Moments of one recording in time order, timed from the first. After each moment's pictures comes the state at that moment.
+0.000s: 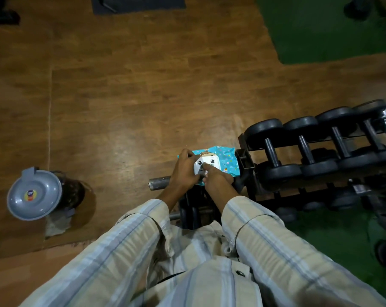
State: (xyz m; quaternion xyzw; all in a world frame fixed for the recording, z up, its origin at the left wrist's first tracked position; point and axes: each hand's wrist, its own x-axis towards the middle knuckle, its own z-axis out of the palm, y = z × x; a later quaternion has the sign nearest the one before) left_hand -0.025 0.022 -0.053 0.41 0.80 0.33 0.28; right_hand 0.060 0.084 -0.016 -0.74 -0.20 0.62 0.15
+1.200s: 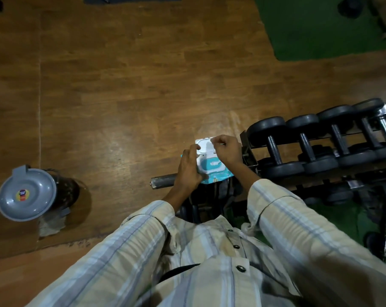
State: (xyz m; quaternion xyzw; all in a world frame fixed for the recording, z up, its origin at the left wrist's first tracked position) left_hand -0.021 0.017 -0.070 0.34 0.80 0.39 0.32; right_hand 0.045 0.167 -0.032 -0.56 -0.72 0.41 0.04
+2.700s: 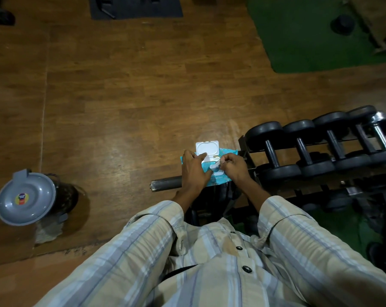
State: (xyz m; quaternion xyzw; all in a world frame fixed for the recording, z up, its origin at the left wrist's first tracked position) left_hand 0.000 0.029 -0.045 0.33 0.85 0.33 0.24; right_hand 0.099 0.151 -0.038 -0.53 -0.69 0.50 0.06
